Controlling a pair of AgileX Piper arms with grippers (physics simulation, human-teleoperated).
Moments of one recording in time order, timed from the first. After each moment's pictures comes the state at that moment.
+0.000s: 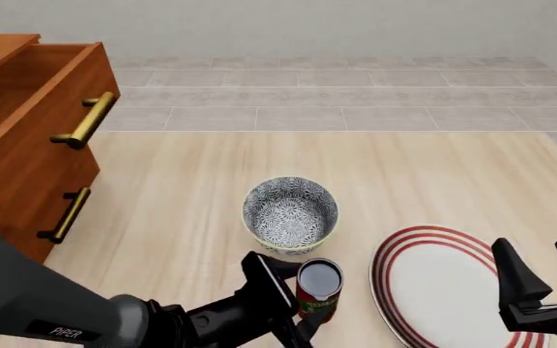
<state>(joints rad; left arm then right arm) -0.98 1.85 -0.54 -0.83 0.09 0.06 0.22 0.00 -0.19 -0.01</state>
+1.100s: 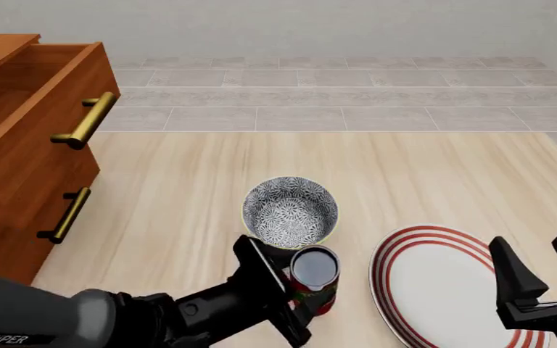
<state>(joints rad) -0.98 1.71 -0.54 -0.74 0.08 0.07 0.25 0.00 -0.21 -0.01</state>
